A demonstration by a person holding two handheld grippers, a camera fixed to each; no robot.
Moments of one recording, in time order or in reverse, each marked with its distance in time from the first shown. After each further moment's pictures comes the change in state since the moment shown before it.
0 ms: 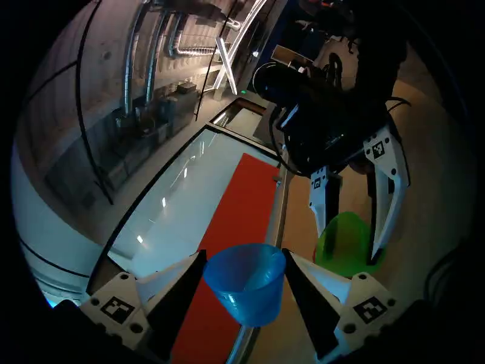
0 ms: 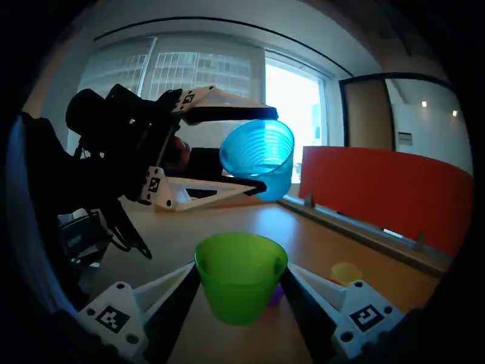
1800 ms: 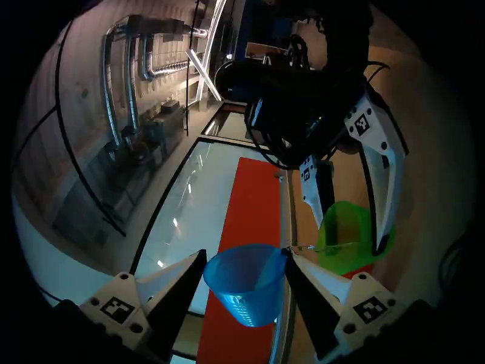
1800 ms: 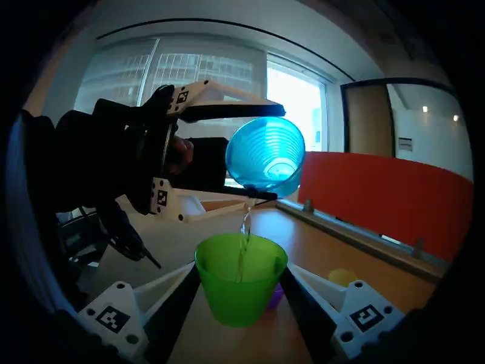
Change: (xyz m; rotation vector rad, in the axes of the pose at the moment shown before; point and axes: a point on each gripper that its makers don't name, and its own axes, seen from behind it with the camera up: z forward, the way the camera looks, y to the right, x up) left arm 0.019 -0.012 0.009 0.023 0.017 0.236; right arm 0.010 0.002 0.000 -0.005 0.017 -0.020
